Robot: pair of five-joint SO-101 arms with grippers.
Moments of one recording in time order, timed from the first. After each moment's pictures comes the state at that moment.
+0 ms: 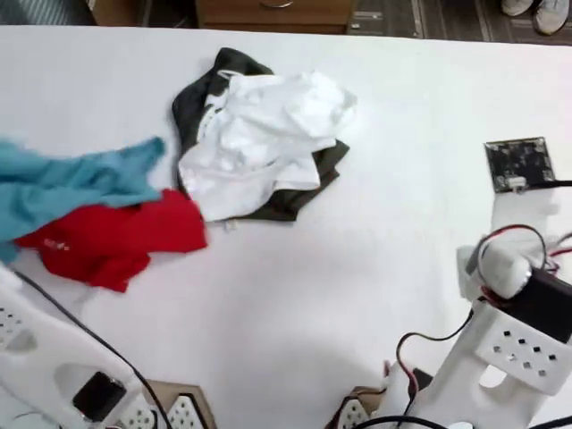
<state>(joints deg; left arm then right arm) -60.3 38.5 -80.9 101.5 -13.1 23.6 -47.2 18.4 97.8 32.6</state>
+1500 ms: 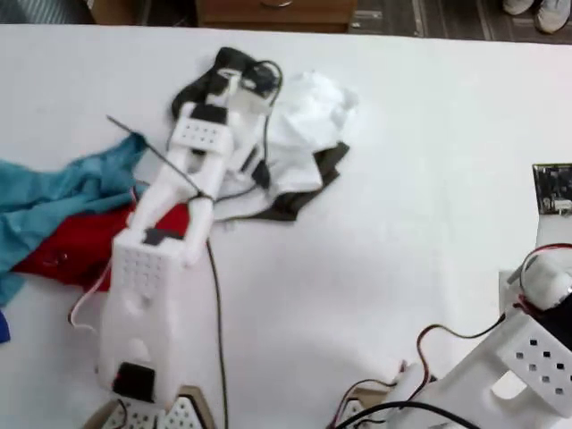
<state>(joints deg) 5.5 47.7 -34.9 71.6 -14.0 41.8 -46.9 18.4 97.8 43.0</state>
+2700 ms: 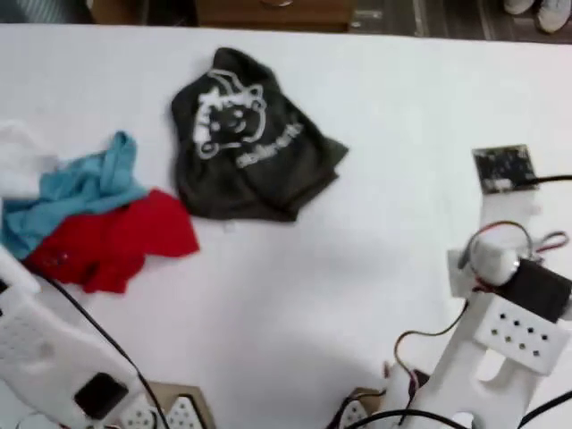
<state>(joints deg) -55.6 24.8 -49.2 101.4 -29.1 22.1 -46.9 29.2 91.1 31.9</state>
